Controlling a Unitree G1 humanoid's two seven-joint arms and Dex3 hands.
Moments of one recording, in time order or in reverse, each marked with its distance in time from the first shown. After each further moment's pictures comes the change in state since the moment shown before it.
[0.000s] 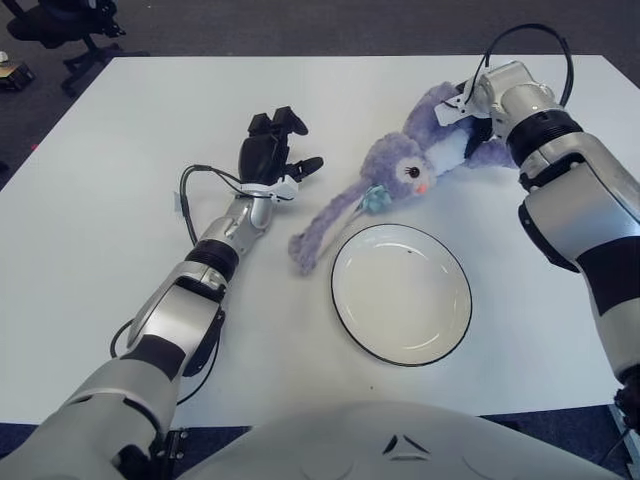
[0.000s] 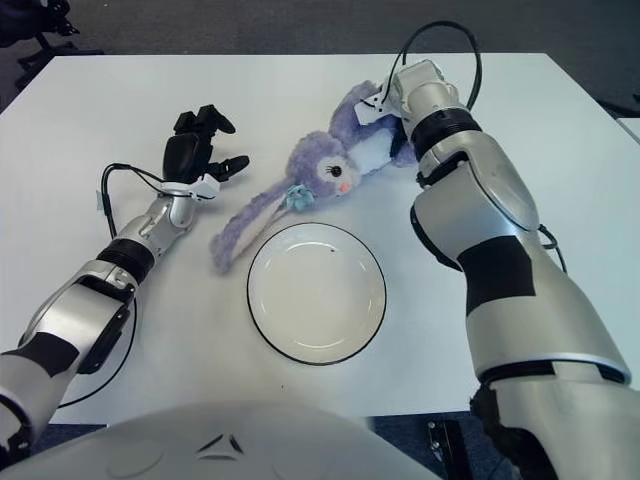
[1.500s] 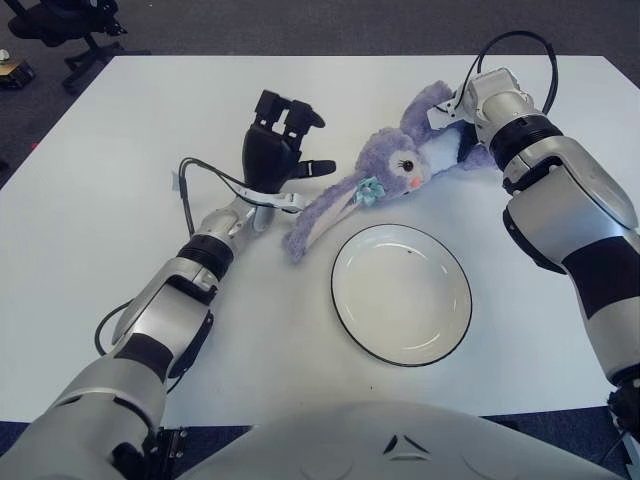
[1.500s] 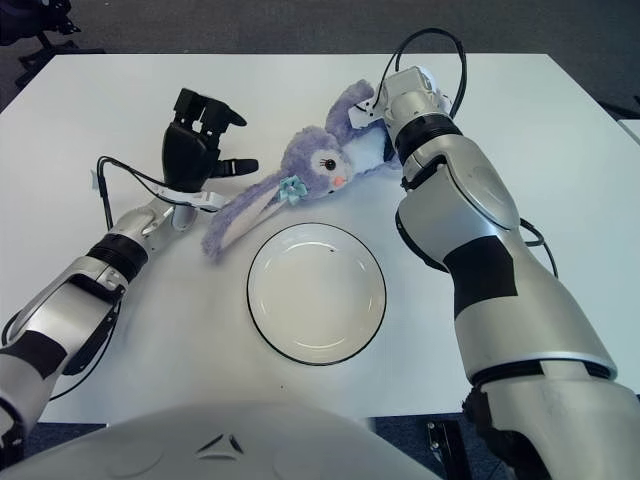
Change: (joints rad) left arm 0.012 0.082 -0.141 -0.301 0.364 0.033 0.436; right arm 0.014 0.049 0.022 0.026 0.014 0.109 0.023
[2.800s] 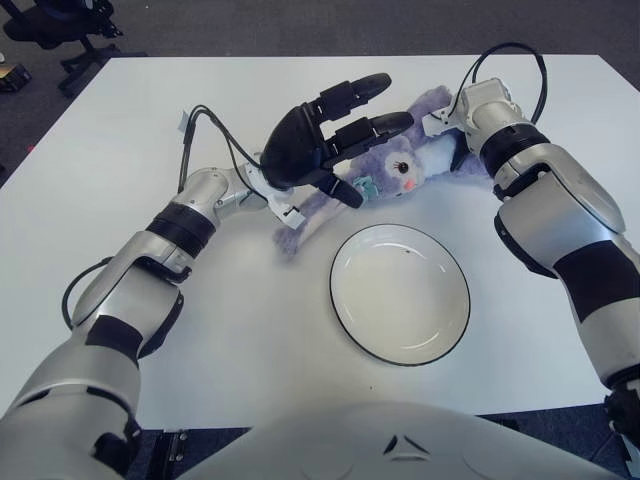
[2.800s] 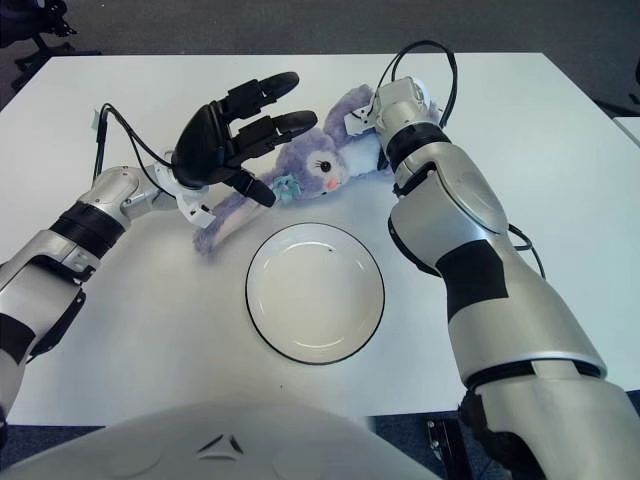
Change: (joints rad) left arm -0.133 0.119 -0.059 -0.023 -0.172 -0.625 -0.434; right arm 0.025 0.029 -0.014 0.008 0.023 0.070 0.088
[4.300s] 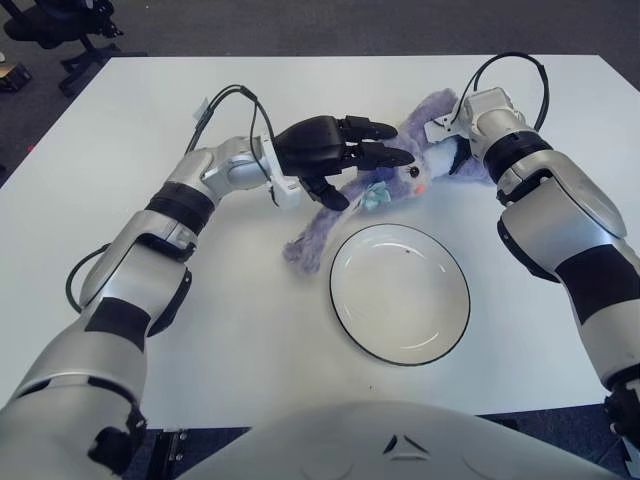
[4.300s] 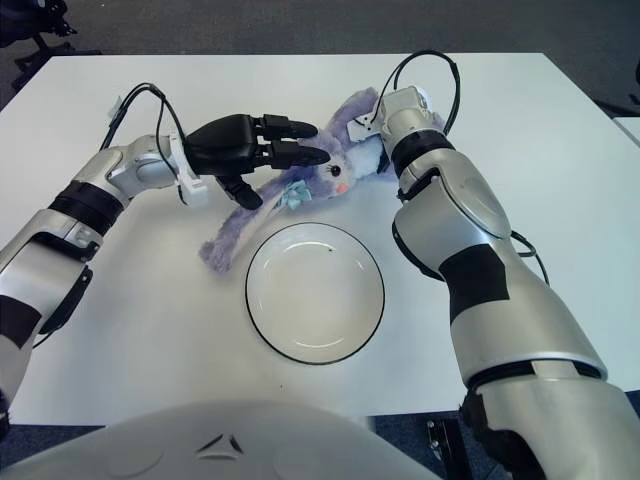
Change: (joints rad) left arm -0.105 0.005 0.043 0.002 -0.008 0.080 -0.698; right arm 0.032 -0.029 0.006 -0.003 0.017 -0.072 -0.098
